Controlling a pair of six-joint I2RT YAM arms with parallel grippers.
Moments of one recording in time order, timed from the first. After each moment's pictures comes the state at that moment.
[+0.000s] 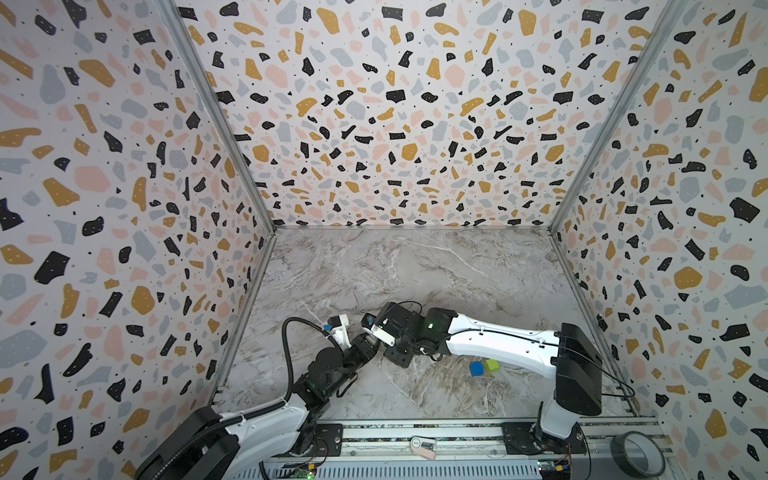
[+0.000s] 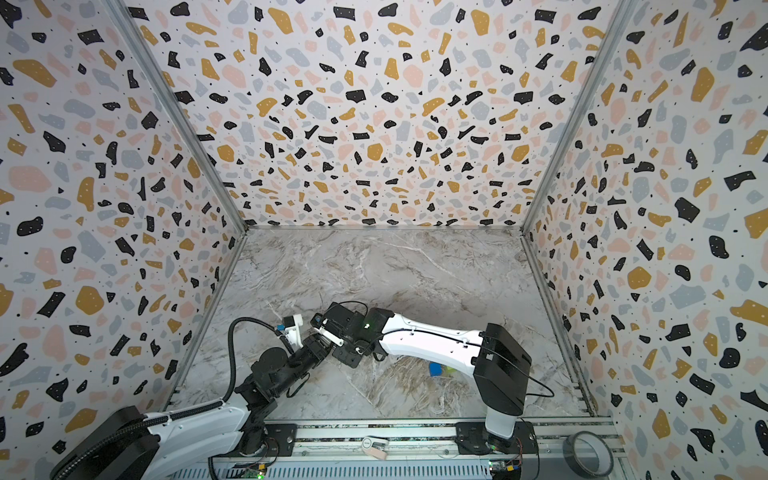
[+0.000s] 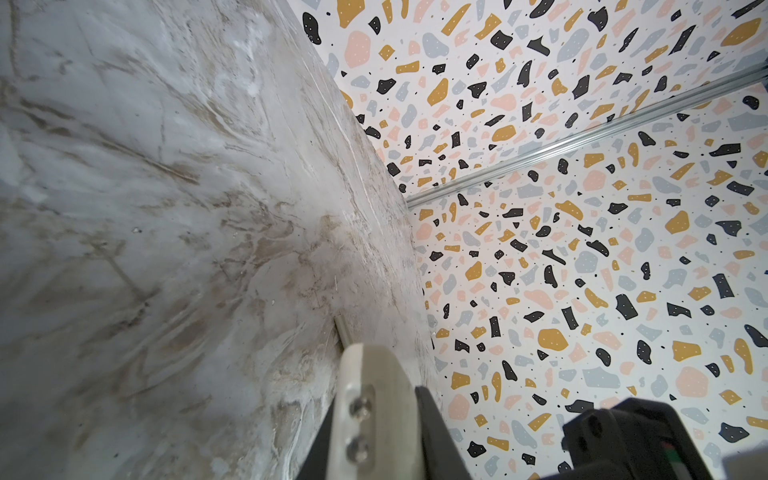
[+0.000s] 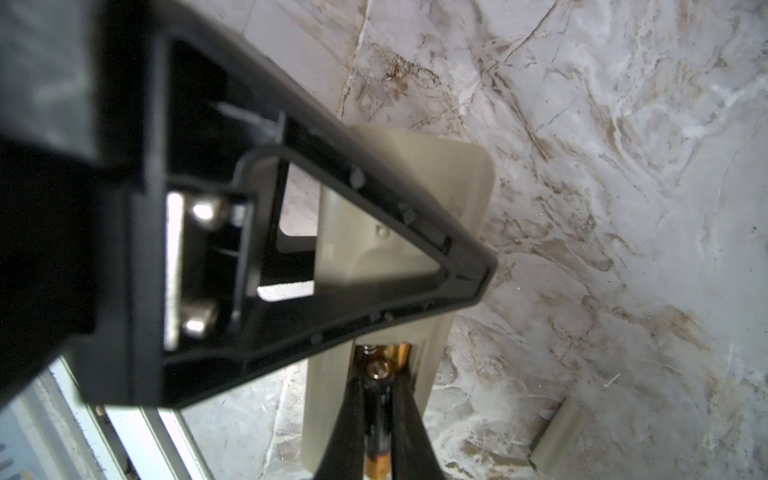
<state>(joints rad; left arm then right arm) -0.69 0.96 0.01 0.82 0.02 -1.20 1.18 1.75 1.42 -0.75 0.06 -0.02</state>
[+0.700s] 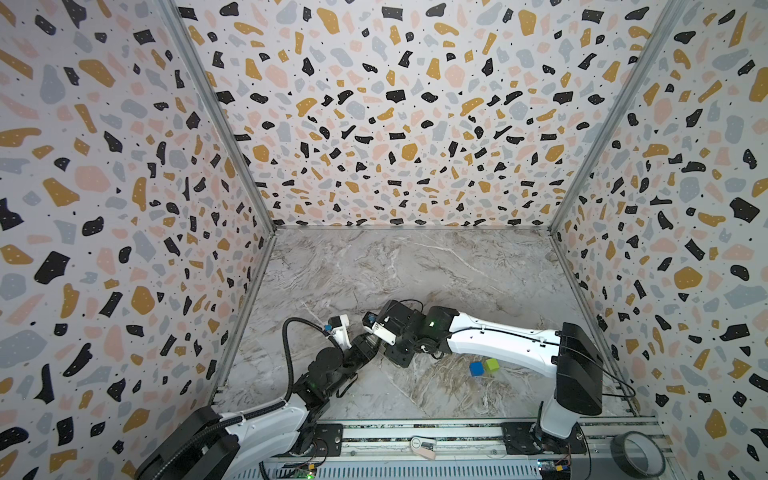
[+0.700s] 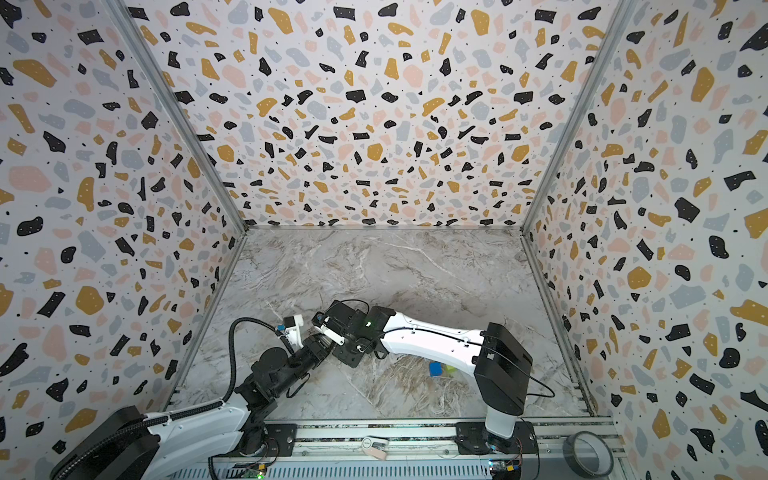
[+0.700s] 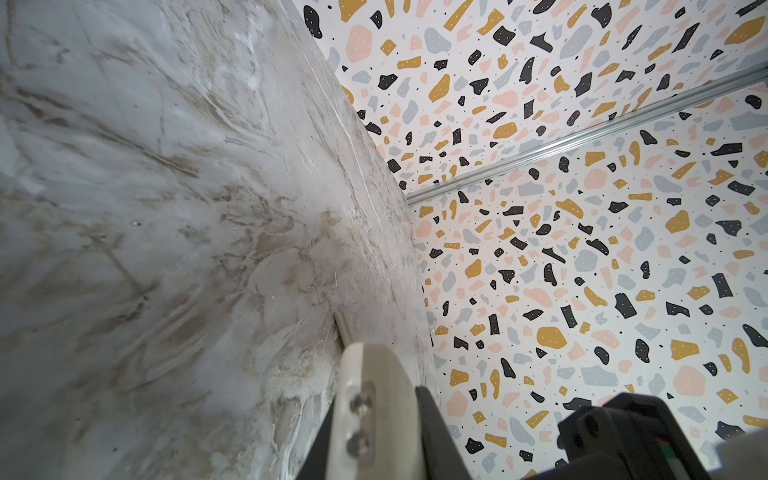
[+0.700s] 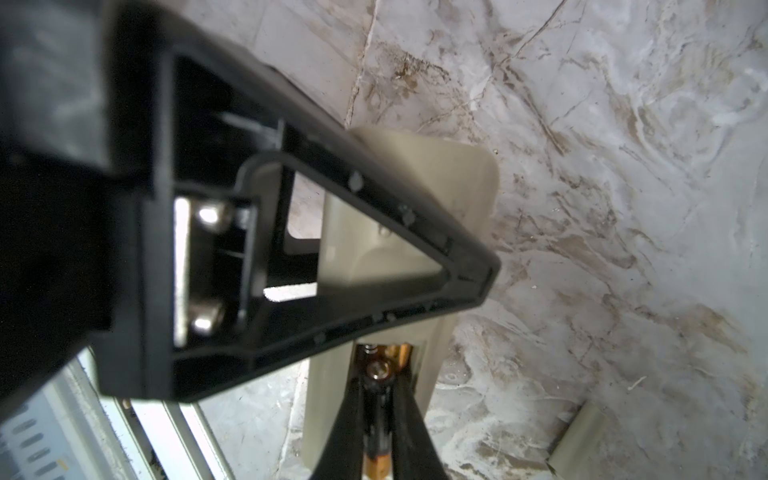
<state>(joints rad) -0.69 0.96 0.01 0.82 0.02 -1.21 1.17 1.74 1.41 -0.75 0.01 0.00</state>
